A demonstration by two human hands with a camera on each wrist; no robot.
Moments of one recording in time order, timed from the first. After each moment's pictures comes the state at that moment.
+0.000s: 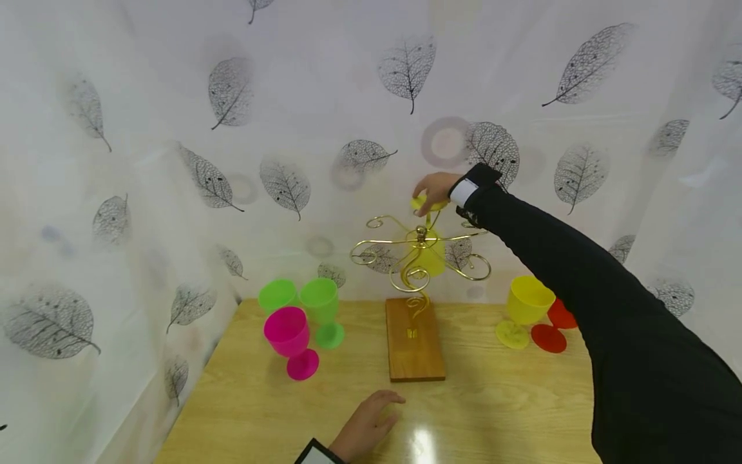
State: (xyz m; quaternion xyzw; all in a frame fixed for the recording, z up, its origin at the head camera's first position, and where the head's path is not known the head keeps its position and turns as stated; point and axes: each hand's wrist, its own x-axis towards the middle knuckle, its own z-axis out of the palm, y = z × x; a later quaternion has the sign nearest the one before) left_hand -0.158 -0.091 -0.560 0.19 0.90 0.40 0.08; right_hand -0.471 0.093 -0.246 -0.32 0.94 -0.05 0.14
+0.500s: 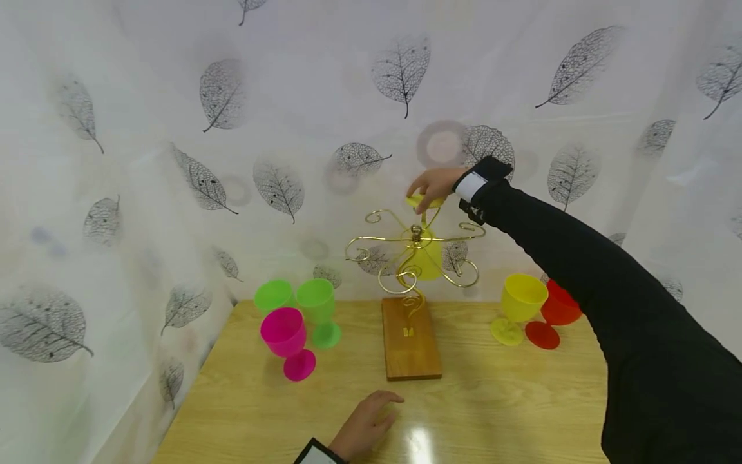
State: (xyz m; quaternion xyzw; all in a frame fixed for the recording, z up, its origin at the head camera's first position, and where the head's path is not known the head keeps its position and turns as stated) left_hand -0.184 -0.105 -0.571 0.23 0.88 0.41 0.07; right_hand -0.475 0.099 -0.231 -0.32 0.93 -0.09 0.18
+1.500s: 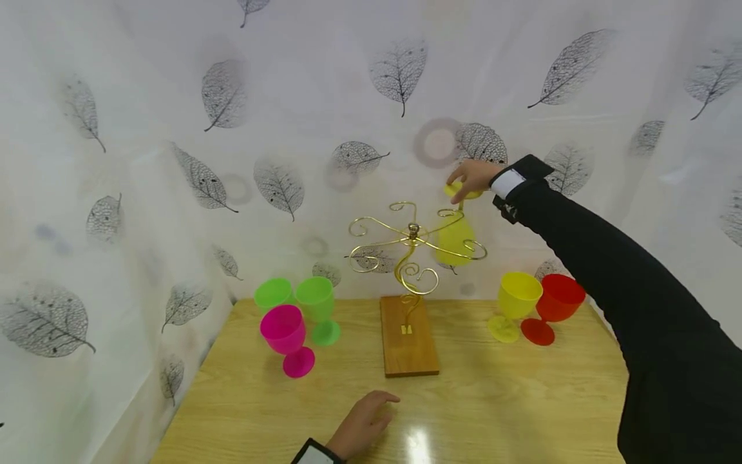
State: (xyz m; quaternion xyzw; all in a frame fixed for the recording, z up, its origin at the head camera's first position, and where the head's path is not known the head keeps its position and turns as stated) left_hand -0.168 -0.101 -0.570 0.22 0.88 0.41 0.07; right_hand -0.476 0.171 -0.227 -0.26 0.96 -0.06 0.12
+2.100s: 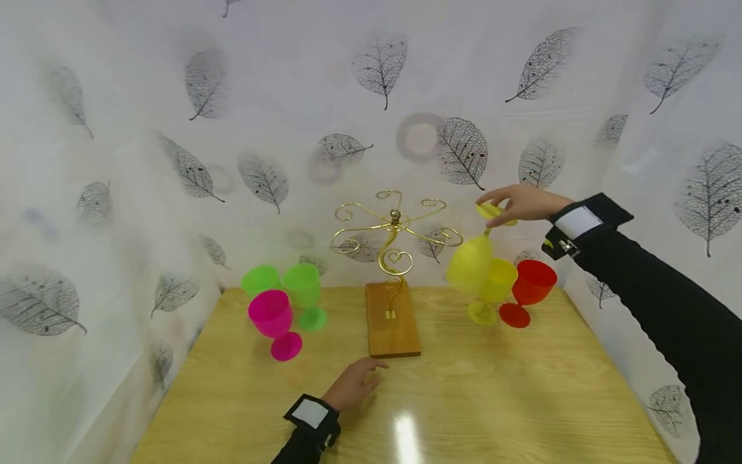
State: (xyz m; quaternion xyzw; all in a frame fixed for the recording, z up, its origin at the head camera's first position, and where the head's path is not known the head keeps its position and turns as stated) left_hand -0.206 -0.086 -0.562 0.22 0.89 0.38 0.07; right_hand -0.389 0.268 -0.248 -0.26 0.95 -0.16 0.11
